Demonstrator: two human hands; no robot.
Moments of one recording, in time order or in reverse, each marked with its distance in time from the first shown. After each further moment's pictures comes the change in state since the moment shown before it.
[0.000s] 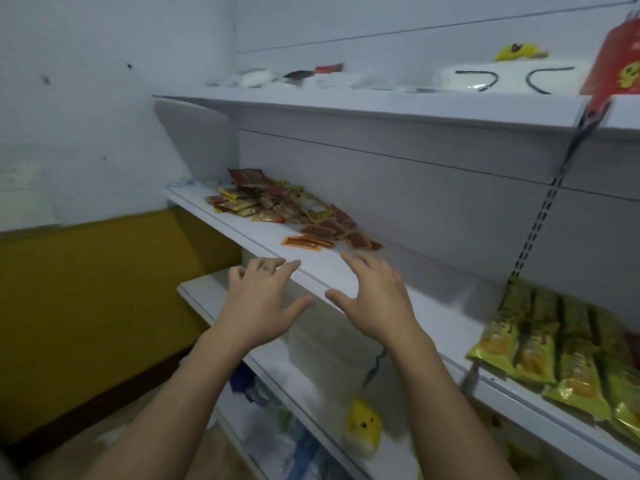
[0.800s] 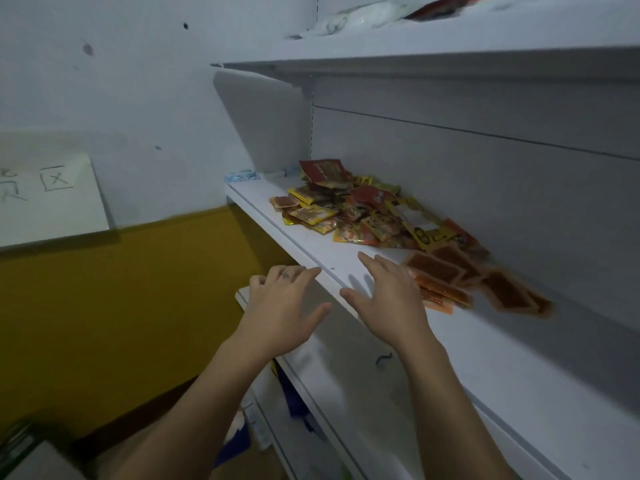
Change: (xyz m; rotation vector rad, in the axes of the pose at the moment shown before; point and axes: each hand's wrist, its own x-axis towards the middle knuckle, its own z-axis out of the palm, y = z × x) left_hand 0.175 -0.213 0.081 0.026 -0.059 -0.131; right_hand 0.273 -0.066 0.184 0.147 -0.092 -0.025
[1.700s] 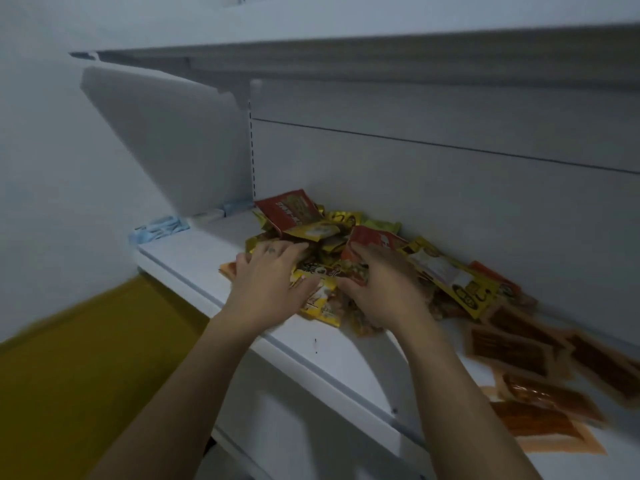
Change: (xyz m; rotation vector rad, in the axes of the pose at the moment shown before) left_hand 0.304 -0.135 0.054 -0.167 0.078 0.270; right_hand 0.257 -0.014 0.060 -0.147 0.173 0.218
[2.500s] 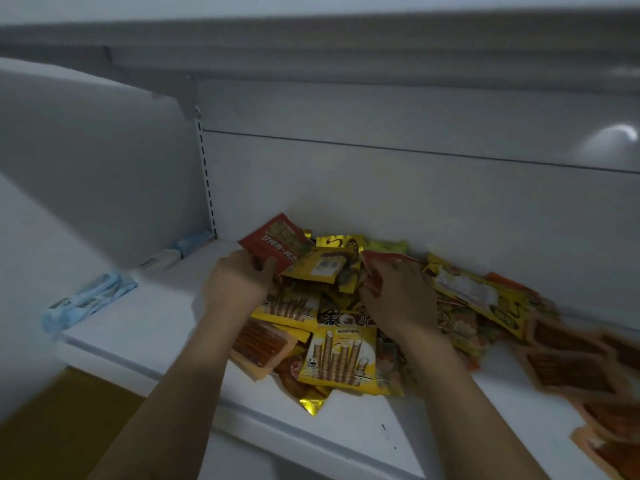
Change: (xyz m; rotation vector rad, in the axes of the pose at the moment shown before) left_hand 0.146 -0.121 0.064 -0.331 0.088 -0.209; right_hand 0.082 -0.016 0.056 -0.243 0.121 0.358
